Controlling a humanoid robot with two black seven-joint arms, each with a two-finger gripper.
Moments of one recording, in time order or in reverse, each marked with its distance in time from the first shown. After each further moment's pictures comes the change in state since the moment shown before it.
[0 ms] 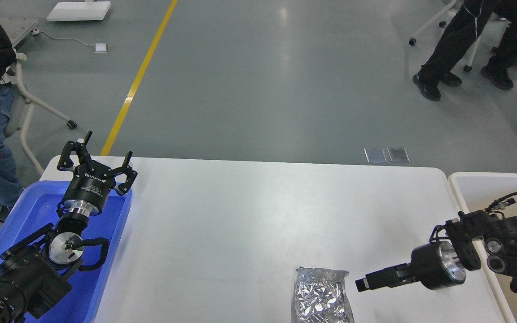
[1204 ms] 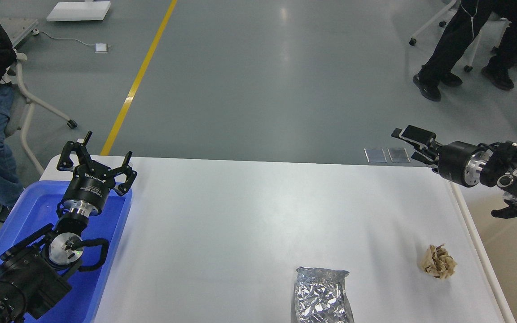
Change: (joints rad) left arm 0.001 0.000 0.000 0.000 0.000 0.000 0.000; right arm -0.094 0.071 0.379 -0.488 0.338 -0.234 0.008
